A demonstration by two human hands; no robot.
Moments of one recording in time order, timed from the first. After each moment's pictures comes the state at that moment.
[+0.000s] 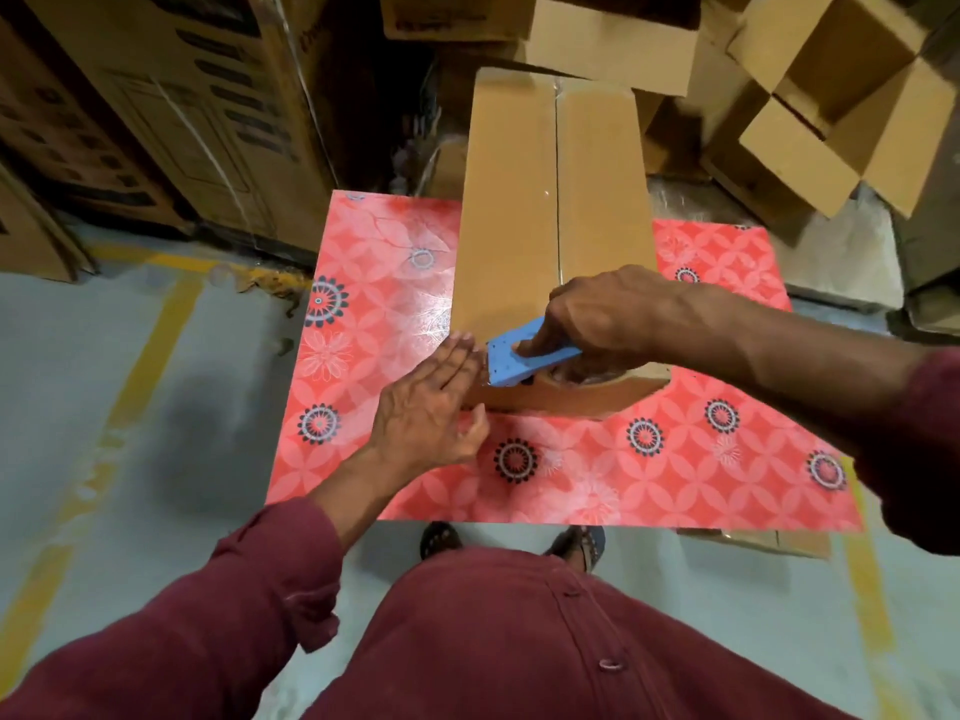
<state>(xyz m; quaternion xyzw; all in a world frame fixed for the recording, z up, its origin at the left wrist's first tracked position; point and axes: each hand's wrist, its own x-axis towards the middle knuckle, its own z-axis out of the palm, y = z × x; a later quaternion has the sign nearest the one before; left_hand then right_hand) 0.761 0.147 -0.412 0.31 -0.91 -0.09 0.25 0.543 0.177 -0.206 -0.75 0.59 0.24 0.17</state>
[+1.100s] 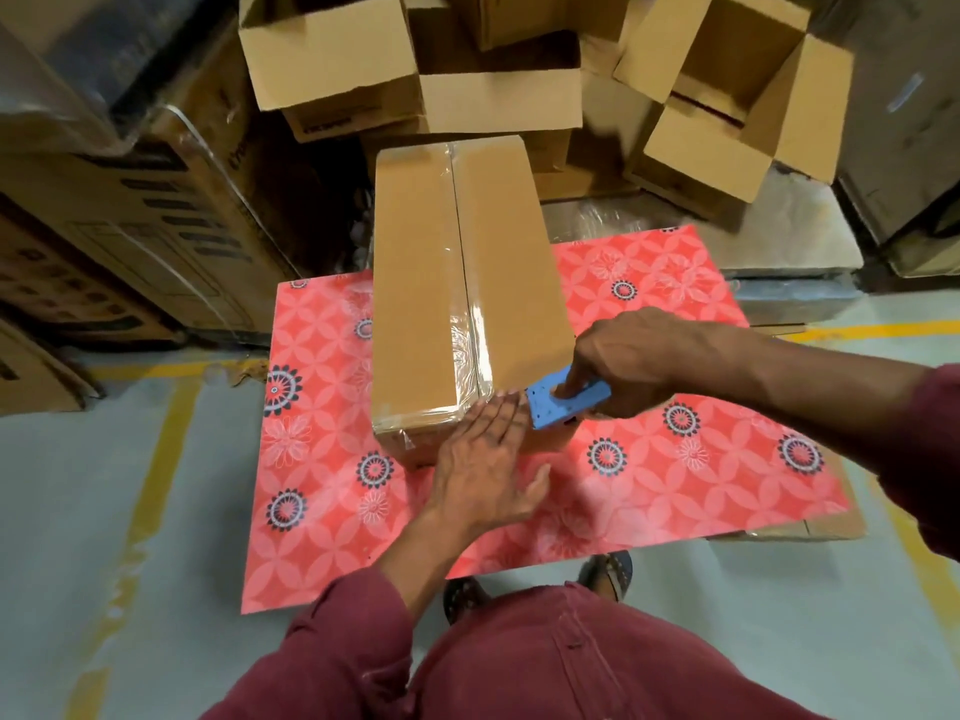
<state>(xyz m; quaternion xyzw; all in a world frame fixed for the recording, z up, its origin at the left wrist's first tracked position) 0.643 0.214 -0.387 0.24 -0.96 -0.08 0.13 0.421 0.257 -0.222 -0.72 0.65 0.20 0.17</state>
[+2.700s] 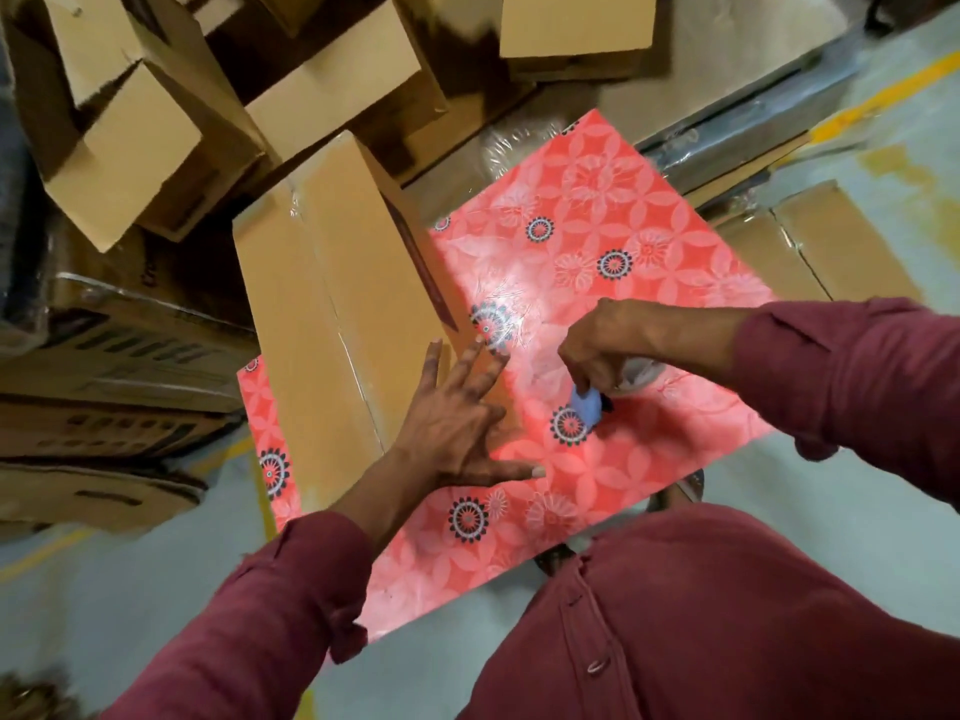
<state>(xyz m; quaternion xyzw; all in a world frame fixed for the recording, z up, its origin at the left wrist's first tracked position) 0.499 0.196 -0.327 -0.01 -0.97 0.11 -0.23 0.274 0.302 -0.386 -0.67 0.57 0.27 0.38</state>
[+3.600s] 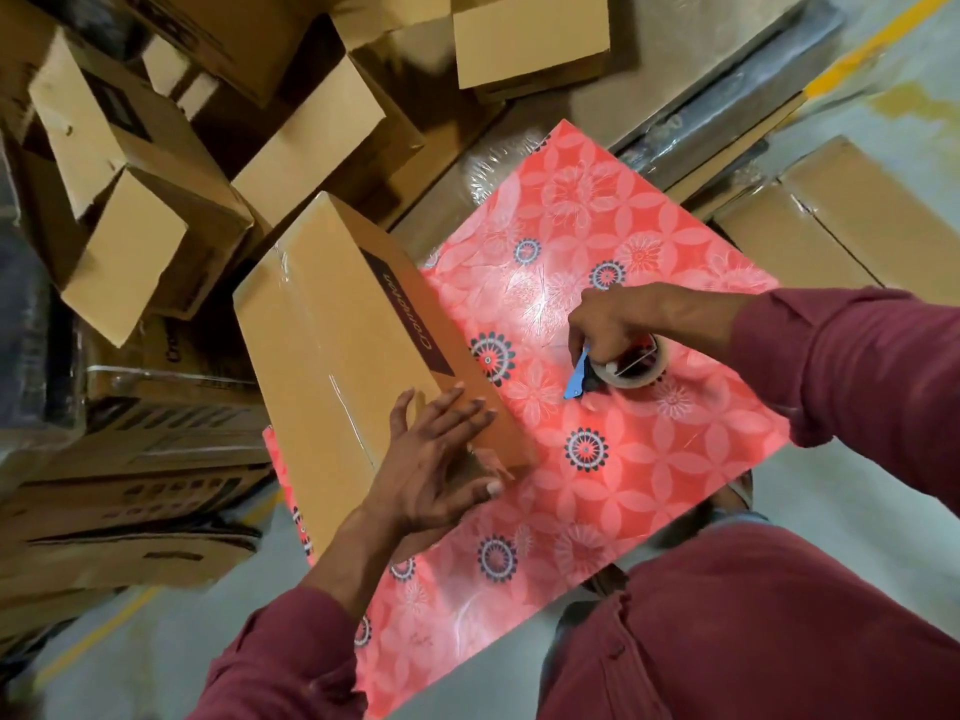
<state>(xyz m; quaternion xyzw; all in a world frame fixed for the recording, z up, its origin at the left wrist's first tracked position) 0.506 0.149 -0.328 0.00 -0.99 -0.10 -0.12 0.212 0.306 -0.429 -0.54 0.73 0.00 0.42</state>
